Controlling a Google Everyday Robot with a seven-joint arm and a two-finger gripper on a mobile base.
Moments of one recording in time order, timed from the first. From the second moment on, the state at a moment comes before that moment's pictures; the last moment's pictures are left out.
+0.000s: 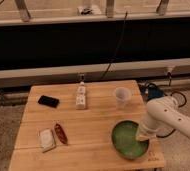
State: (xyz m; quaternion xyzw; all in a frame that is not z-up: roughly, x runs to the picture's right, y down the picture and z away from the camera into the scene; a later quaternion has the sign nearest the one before) arm 0.248 0.266 0.764 -0.39 -0.04 0.12 0.91
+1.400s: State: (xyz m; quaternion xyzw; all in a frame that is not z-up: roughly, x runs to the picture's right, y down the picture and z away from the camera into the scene) arm 0.232 0.279 0.790 -0.41 -0.04 0.13 0.90
